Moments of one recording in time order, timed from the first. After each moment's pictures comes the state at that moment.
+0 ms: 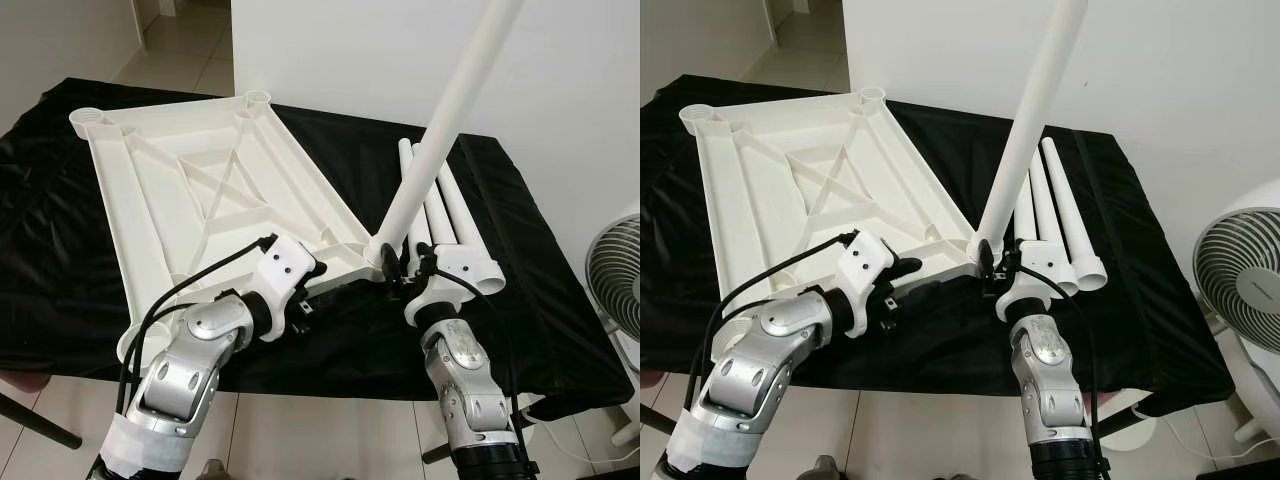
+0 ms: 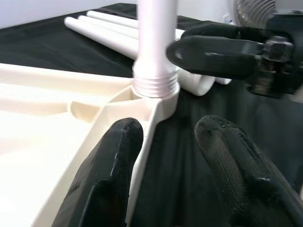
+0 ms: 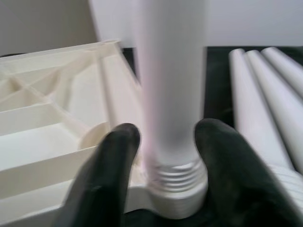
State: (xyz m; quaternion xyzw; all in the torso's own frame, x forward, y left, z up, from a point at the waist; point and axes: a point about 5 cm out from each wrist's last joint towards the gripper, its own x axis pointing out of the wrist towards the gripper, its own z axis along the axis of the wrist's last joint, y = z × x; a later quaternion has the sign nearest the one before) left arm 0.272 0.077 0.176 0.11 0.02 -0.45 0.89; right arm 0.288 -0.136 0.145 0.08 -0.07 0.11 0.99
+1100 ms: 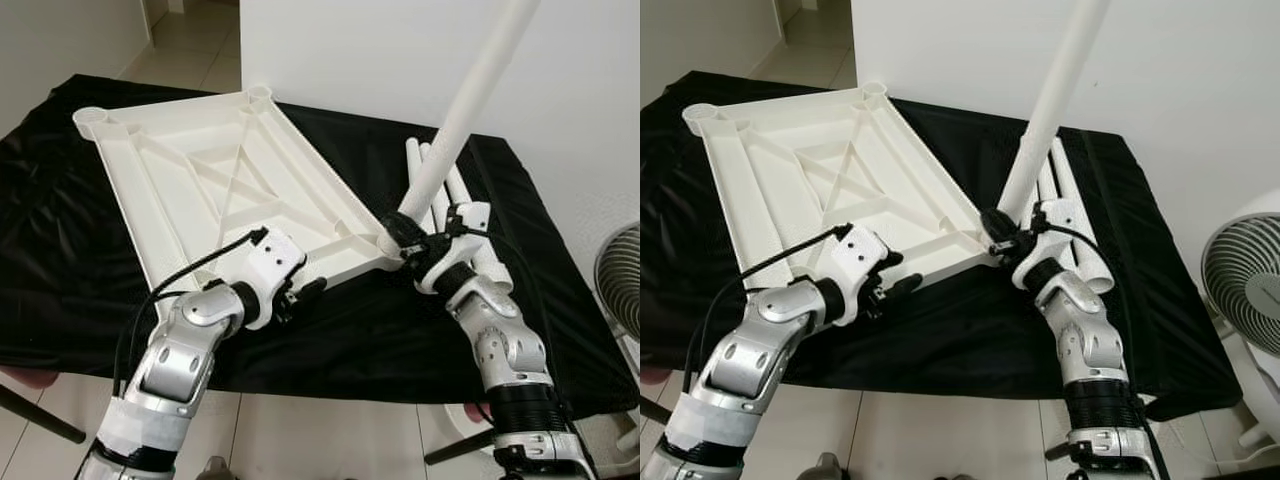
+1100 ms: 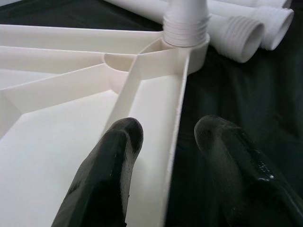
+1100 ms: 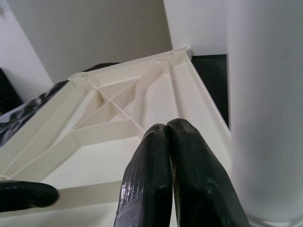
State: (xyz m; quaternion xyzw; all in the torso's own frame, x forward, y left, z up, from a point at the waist) left arm 0.286 0.087 0.166 0.16 0.05 -0.42 0.89; right arm 0.318 -0.153 0.174 0.13 -0.06 0.29 0.95
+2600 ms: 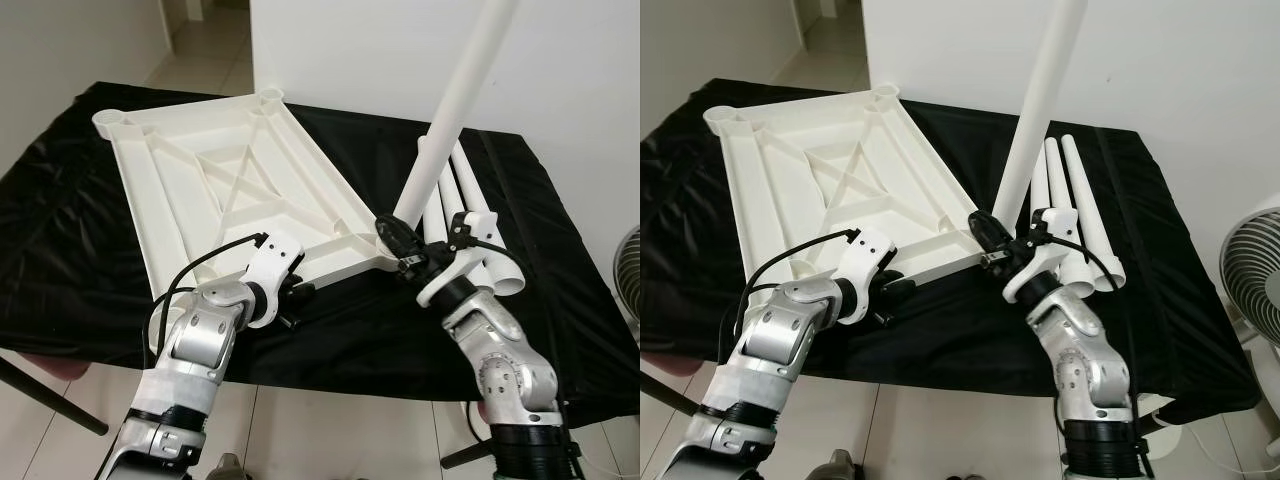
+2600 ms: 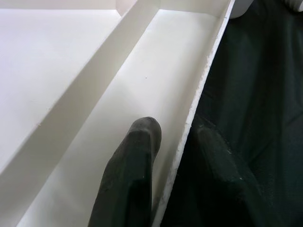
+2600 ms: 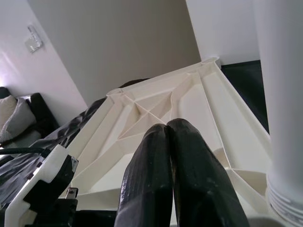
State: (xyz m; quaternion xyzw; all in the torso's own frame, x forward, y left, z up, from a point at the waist) left arm 0.318 0.091 0.140 0.10 0.20 -0.36 0.91; right arm 0.283 -0.136 0.188 0.17 -0.08 0.29 0.94
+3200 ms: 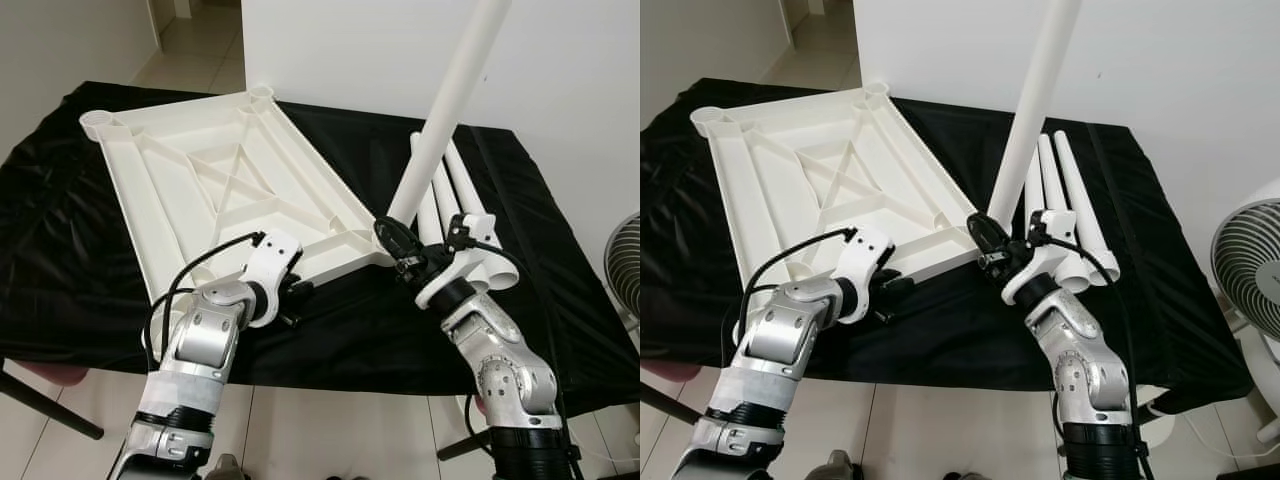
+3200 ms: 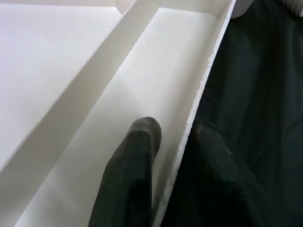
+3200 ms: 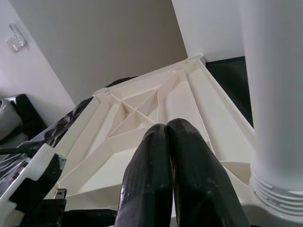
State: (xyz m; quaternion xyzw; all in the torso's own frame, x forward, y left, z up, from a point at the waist) left arm 0.308 0.092 0.143 0.09 0.20 -0.34 0.92; right arm 0.283 -0.138 0.187 0.17 -0.08 0.28 0.94
